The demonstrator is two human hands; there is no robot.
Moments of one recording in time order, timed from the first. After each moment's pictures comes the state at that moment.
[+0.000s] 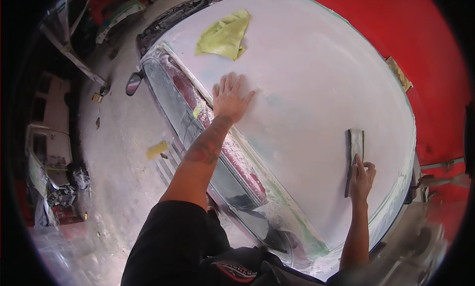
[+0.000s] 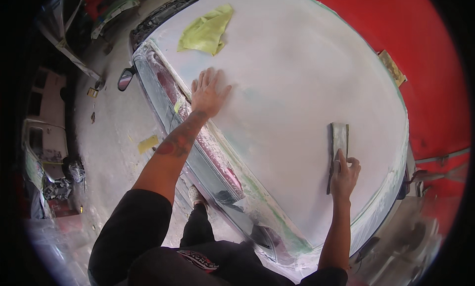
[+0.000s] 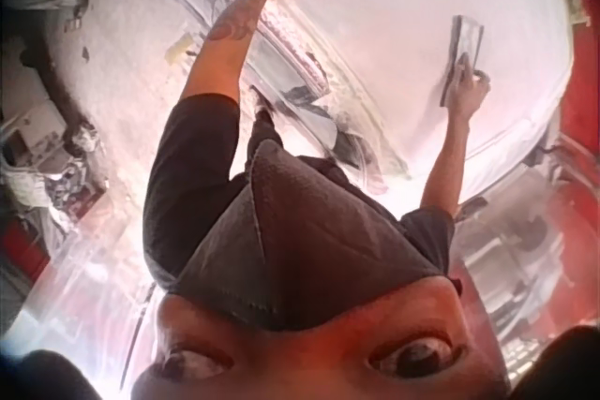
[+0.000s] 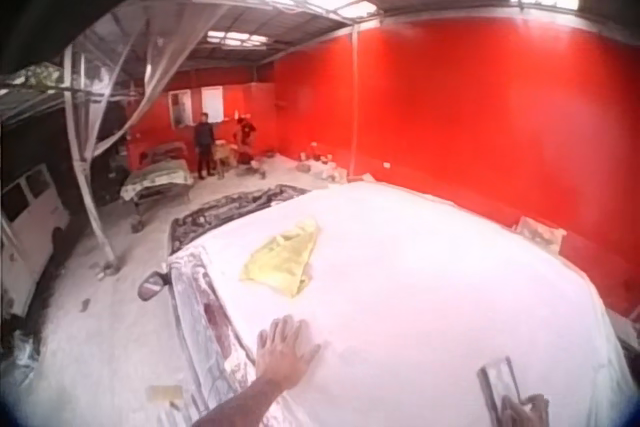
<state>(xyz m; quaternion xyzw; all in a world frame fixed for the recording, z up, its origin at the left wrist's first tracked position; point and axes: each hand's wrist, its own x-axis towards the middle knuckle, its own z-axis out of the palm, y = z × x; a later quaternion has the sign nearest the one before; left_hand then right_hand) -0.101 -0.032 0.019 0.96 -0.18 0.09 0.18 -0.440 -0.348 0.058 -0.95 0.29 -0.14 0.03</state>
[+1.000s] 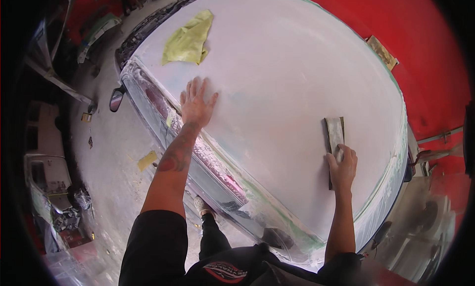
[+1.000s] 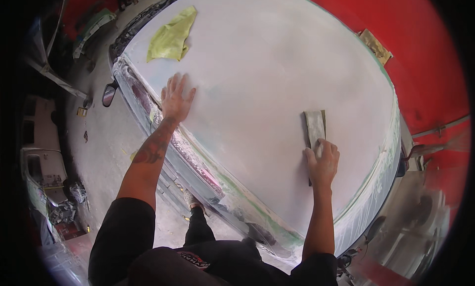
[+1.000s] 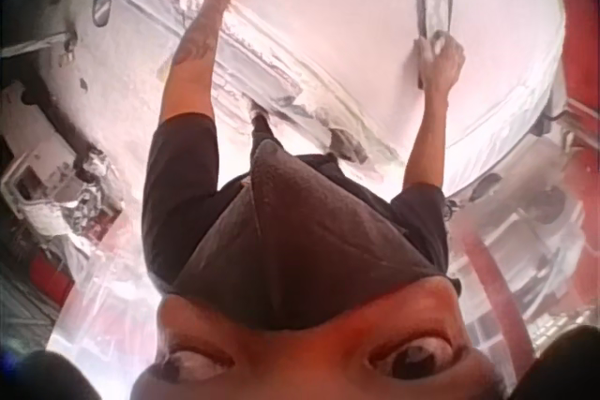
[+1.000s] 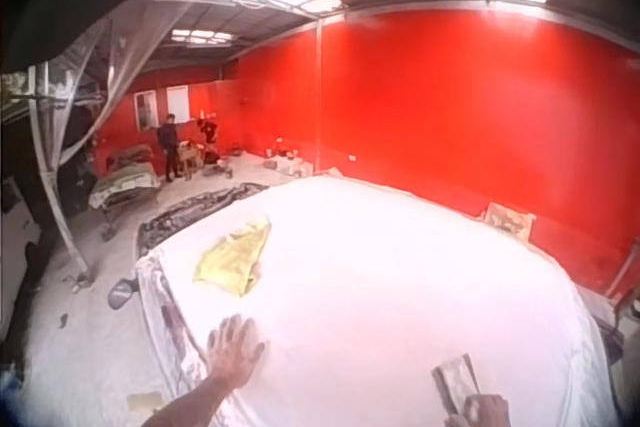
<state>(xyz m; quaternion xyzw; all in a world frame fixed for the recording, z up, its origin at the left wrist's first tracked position) -0.097 -0.038 0.013 0.97 -0.19 0.11 0.14 -0.425 -0.333 0.079 -0.89 0.39 -0.13 0.18</state>
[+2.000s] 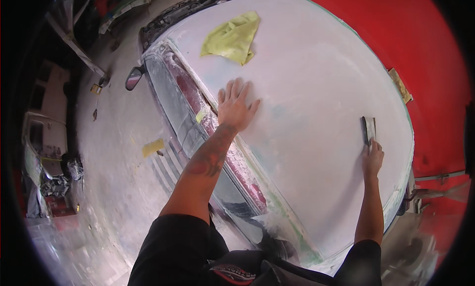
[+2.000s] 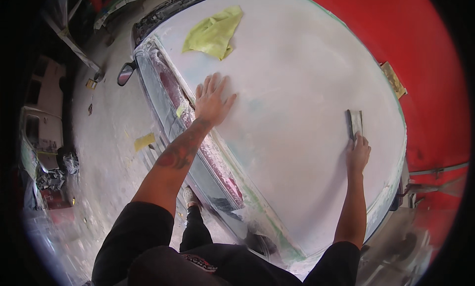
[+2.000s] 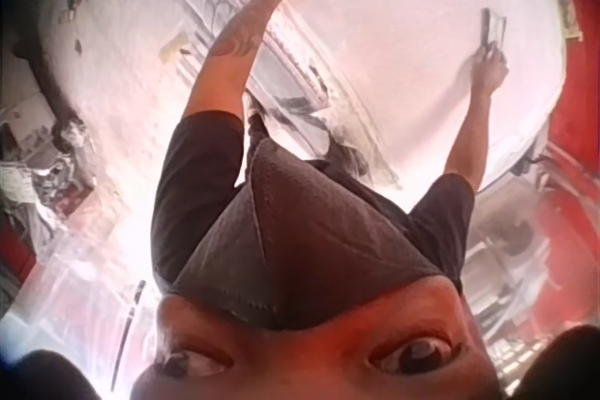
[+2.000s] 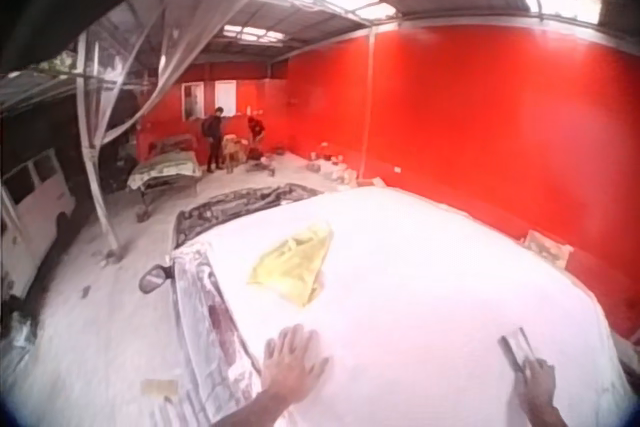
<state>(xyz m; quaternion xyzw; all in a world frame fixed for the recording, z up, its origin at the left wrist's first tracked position) -0.105 -0.050 0.018 0.95 -0.19 0.10 0.22 -0.362 -0.441 0.070 -0.95 0.28 -0.16 -0.01</state>
